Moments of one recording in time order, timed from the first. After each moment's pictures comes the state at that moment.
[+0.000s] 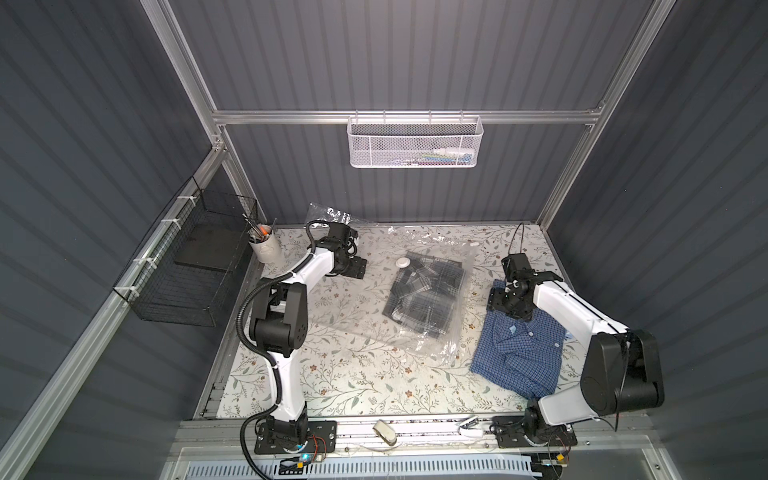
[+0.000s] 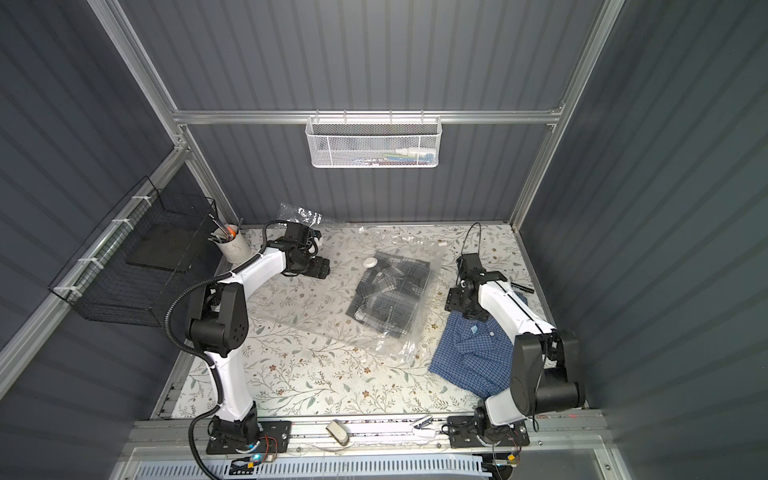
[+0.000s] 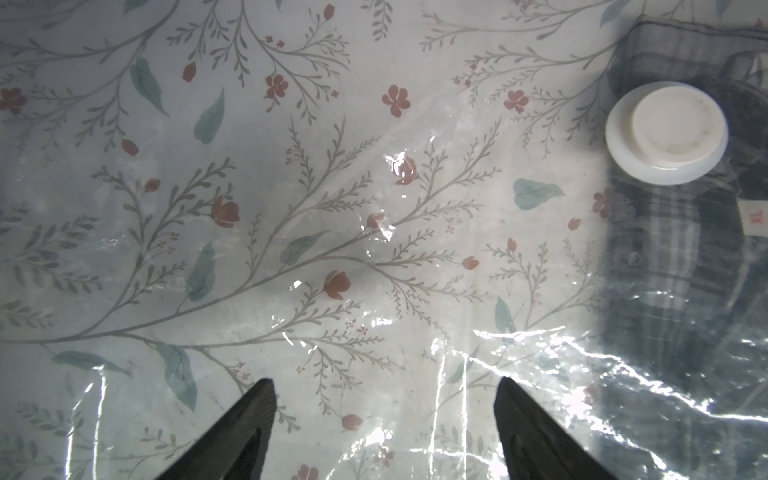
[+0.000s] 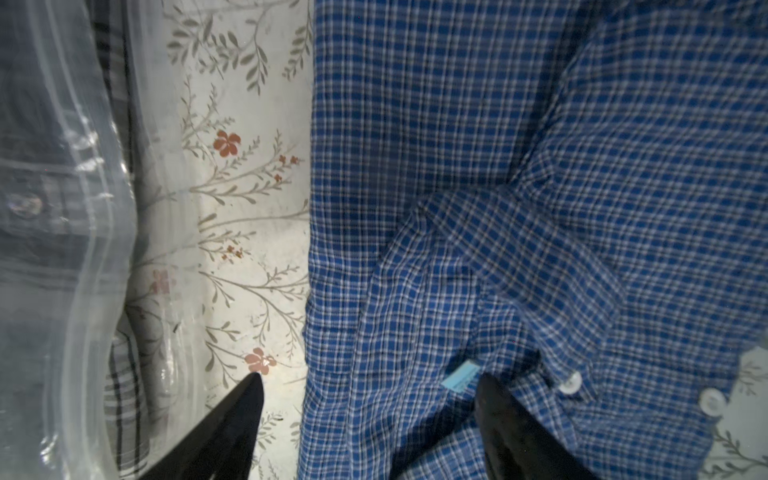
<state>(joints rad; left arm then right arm) -0.25 2.01 1.57 -0.62 0.10 0.05 0.16 1.50 1.01 -0.82 0.13 0.44</state>
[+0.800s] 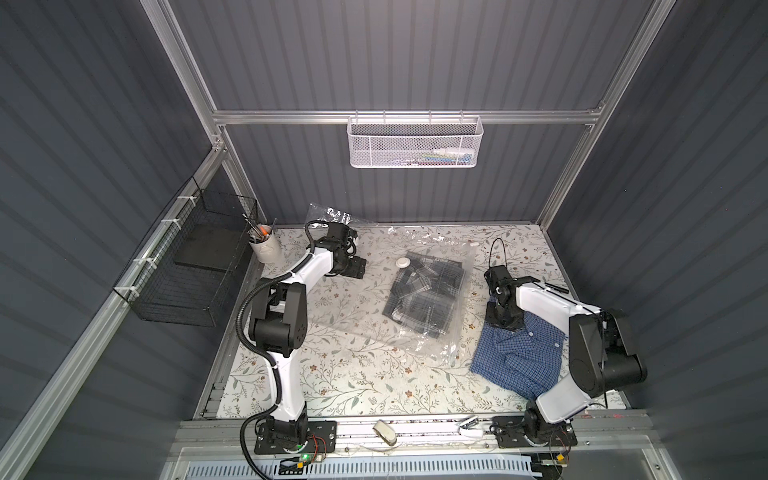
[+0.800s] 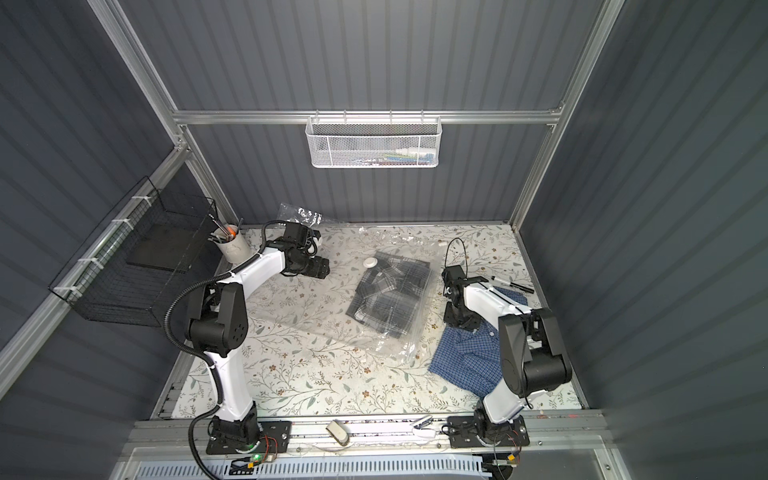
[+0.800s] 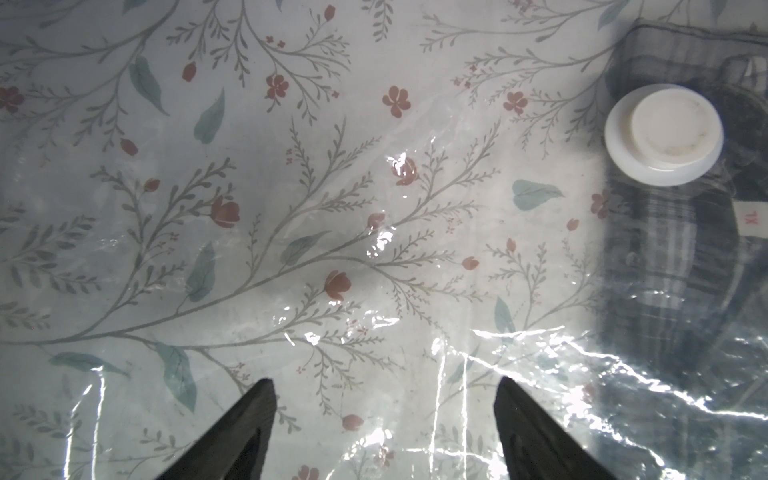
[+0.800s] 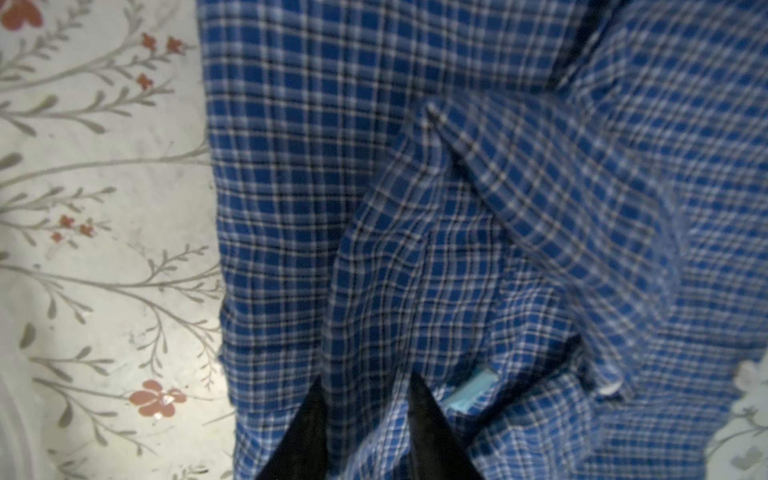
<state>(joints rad) -0.25 2.01 1.57 -0.62 0.11 0.05 0.21 1.63 0.97 -0.81 0.22 0.49</state>
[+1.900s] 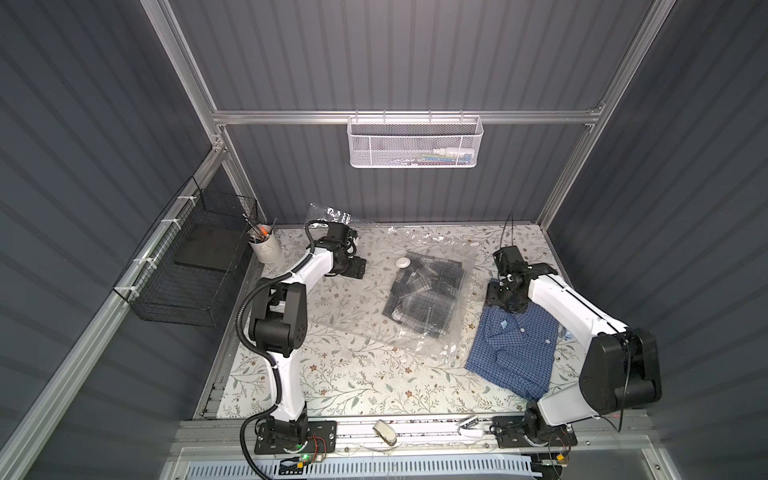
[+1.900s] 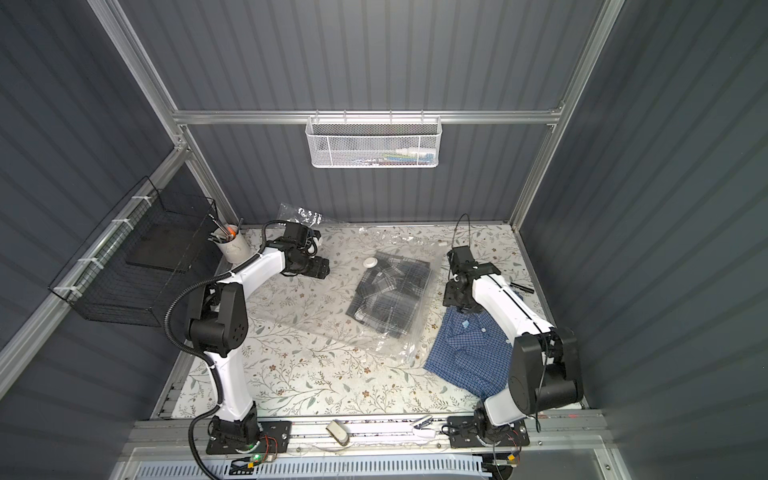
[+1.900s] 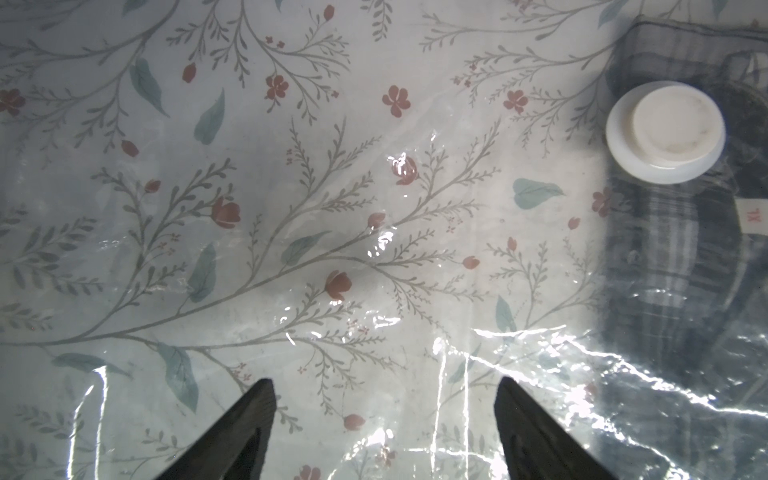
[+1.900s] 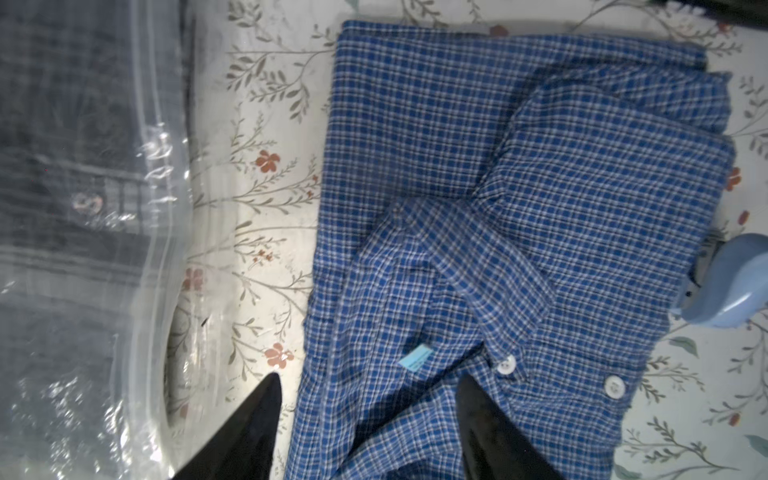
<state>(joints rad) -0.25 2.01 1.57 -0.62 0.10 0.06 0.13 1.51 1.09 -0.86 0.14 0.40</state>
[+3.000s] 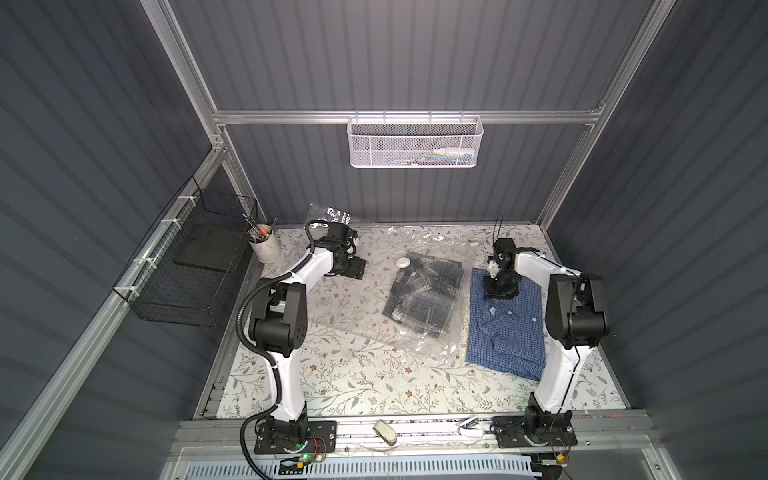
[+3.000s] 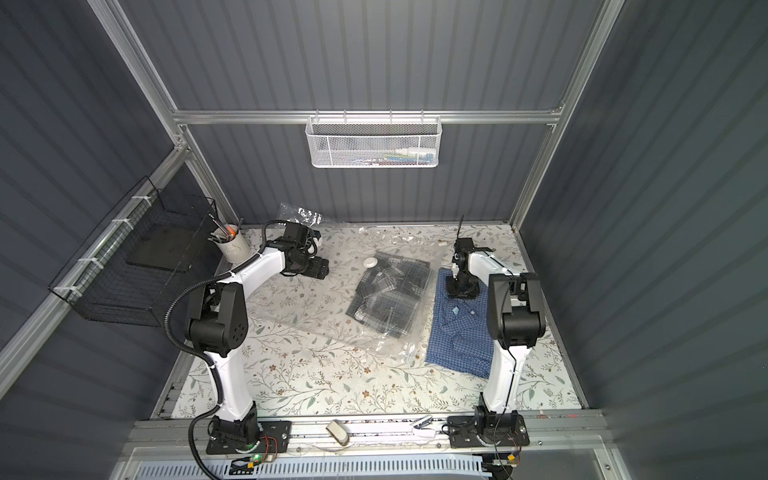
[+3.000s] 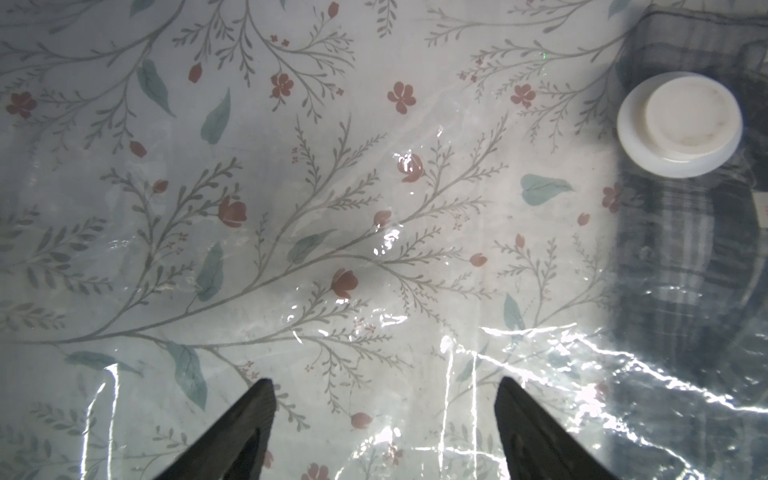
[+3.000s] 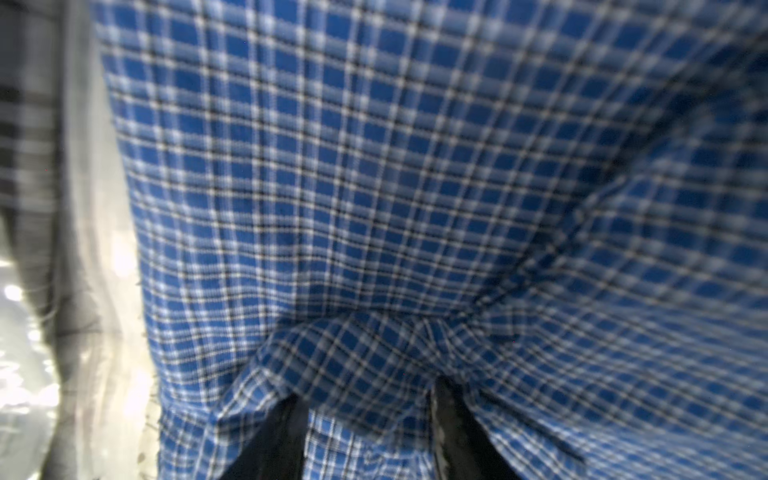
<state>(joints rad) -0.25 2.01 1.57 -0.62 0.09 0.07 0.07 2.01 1.41 -0.84 -0.02 0.01</state>
